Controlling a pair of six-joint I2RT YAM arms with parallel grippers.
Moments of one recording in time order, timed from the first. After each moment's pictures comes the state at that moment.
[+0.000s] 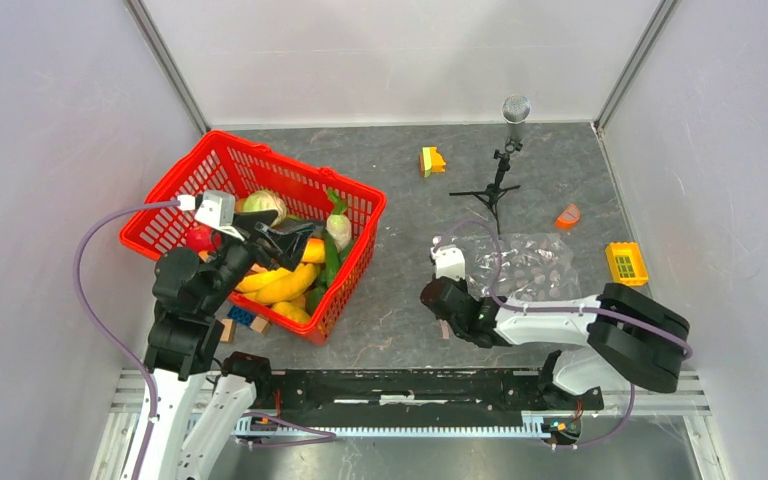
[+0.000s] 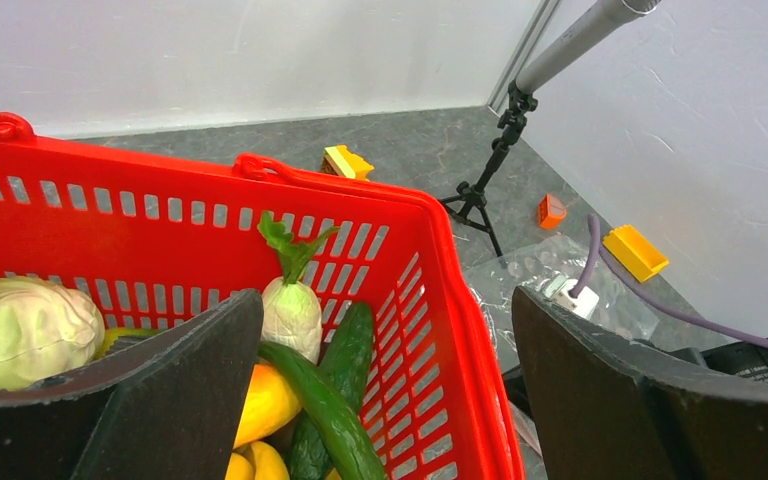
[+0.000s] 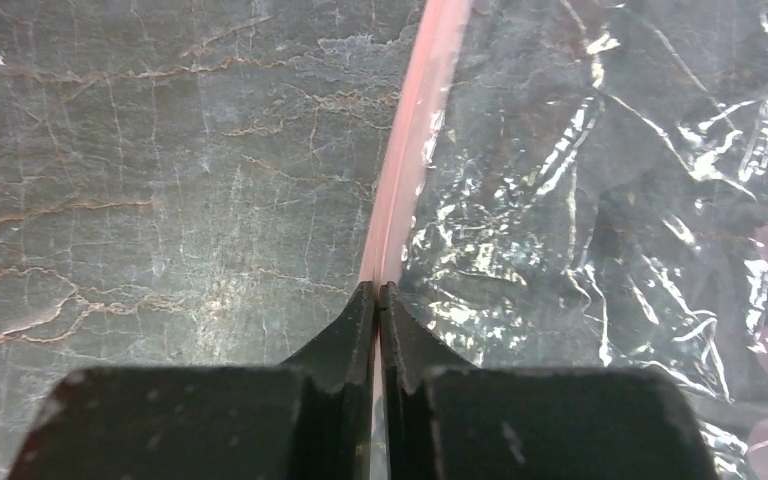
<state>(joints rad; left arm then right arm) -0.21 0.50 0.82 -0.28 0.32 -0.31 1.07 1.42 0.51 0.04 0.64 0.58</state>
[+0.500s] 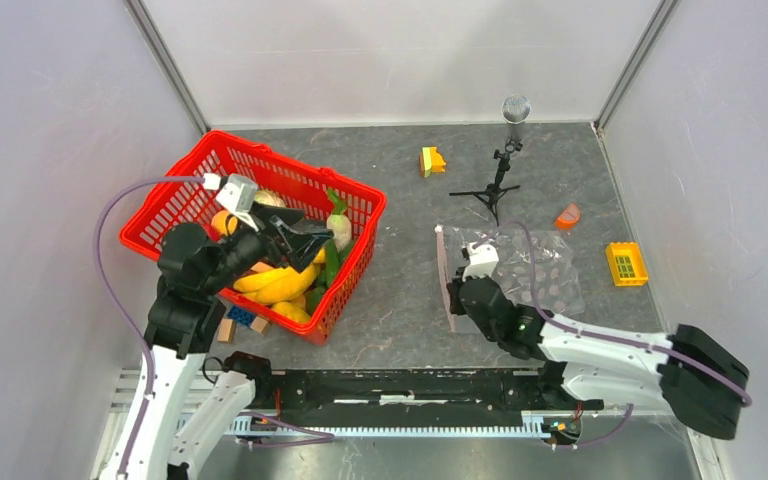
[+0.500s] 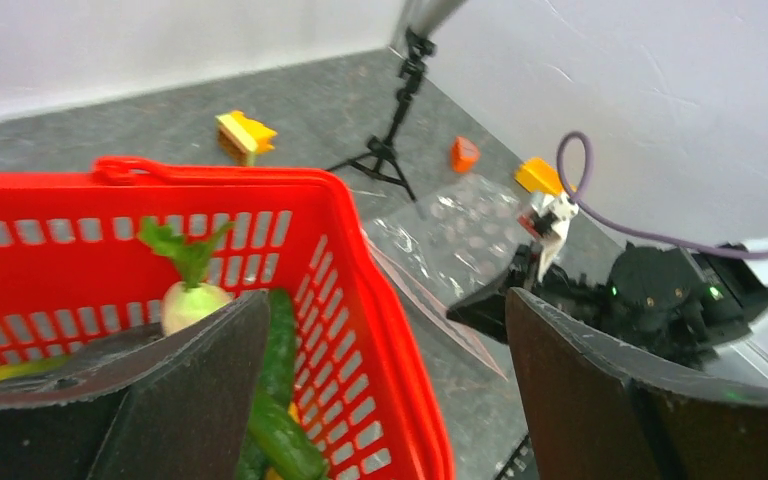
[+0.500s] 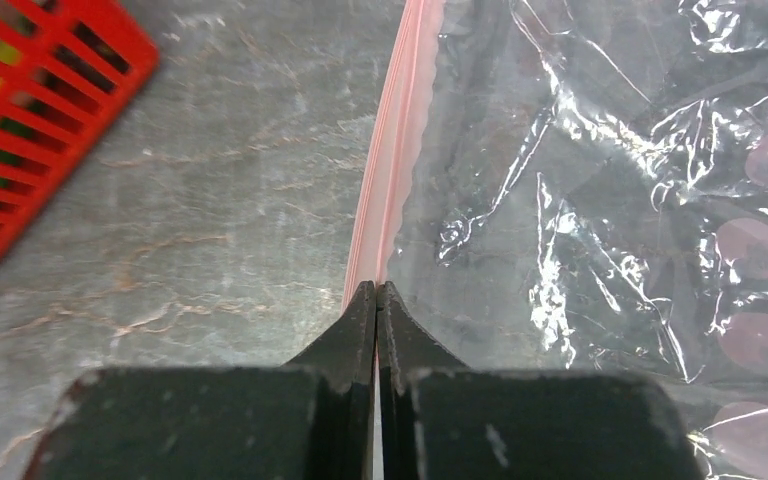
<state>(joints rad) -0.23 0.60 0.90 -0.31 0.53 -0.31 1.01 1.08 0.36 0.11 0.58 0.56</state>
